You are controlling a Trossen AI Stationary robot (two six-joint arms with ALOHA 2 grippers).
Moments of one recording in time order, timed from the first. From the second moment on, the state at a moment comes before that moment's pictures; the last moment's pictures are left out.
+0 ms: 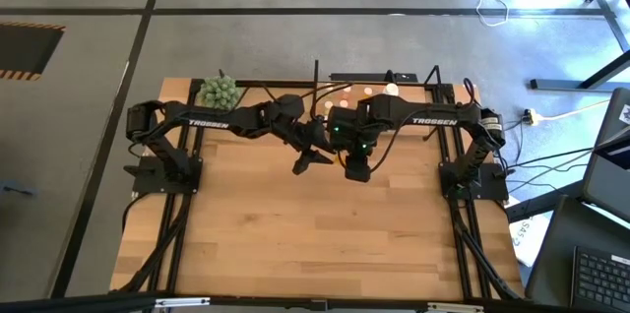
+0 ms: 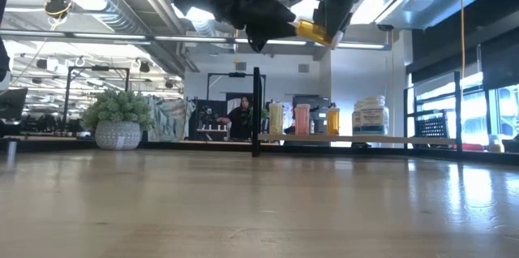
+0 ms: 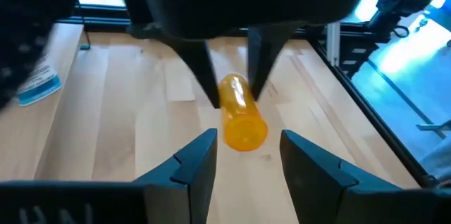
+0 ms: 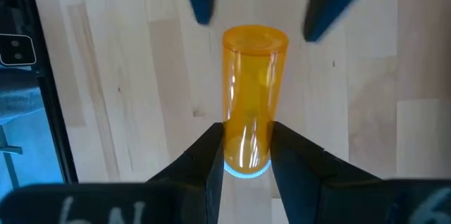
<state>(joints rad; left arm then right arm) 0.21 1.62 1.10 0.17 0.48 -0.02 -0.09 1.79 1.70 -1.26 -0.28 0.07</state>
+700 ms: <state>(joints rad) 0.17 1.62 1.10 0.17 0.35 -0.02 -0.09 1.79 1.70 -1.19 -0.28 0.04</state>
